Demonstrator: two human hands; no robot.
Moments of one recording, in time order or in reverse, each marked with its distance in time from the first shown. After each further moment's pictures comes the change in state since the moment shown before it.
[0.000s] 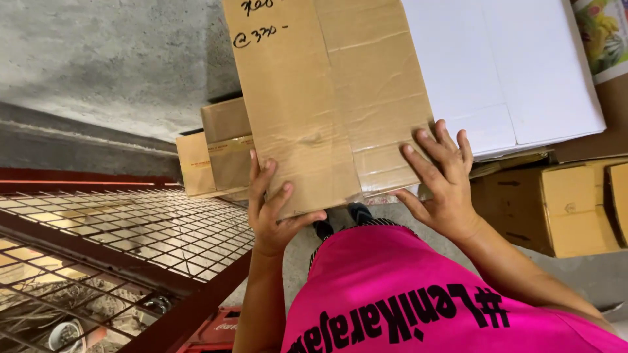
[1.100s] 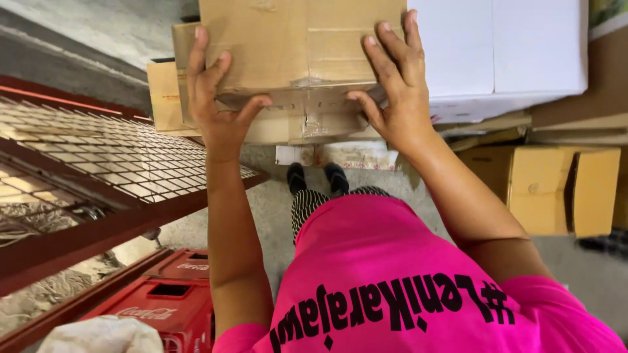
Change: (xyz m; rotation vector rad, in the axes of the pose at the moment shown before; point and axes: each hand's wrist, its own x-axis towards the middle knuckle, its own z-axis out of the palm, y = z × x) left_hand 0.000 -0.025 0.019 -0.015 0.093 -0.111; right_hand 0.024 0.033 0.018 0.182 0.014 -0.144
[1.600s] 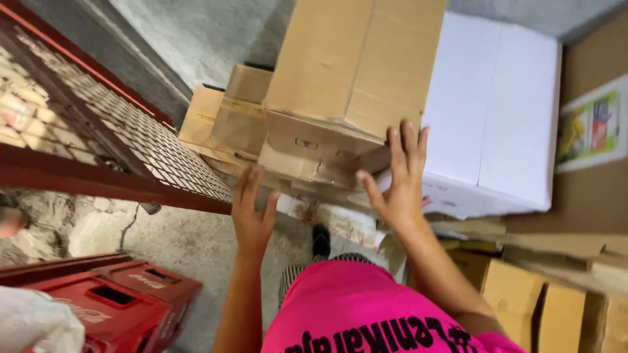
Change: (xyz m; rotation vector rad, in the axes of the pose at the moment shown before) left_hand -0.125 0.115 -0.003 0.319 0.198 -0.362; right_hand -0.019 -0.038 -0.014 0.060 -0.022 0.004
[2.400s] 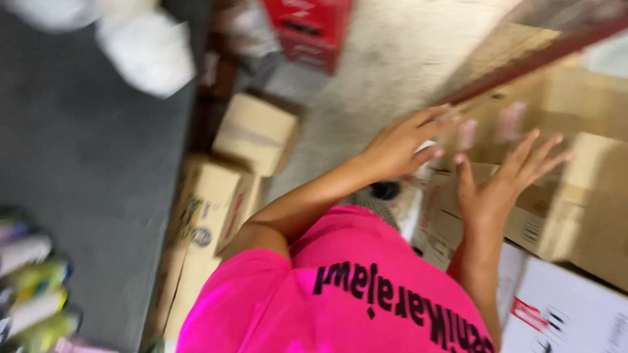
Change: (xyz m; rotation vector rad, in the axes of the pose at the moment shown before) left_hand -0.259 0.115 -0.101 0.346 0.424 -0.514; right_hand -0.131 -0.112 0.101 0.316 -0.656 -0.723
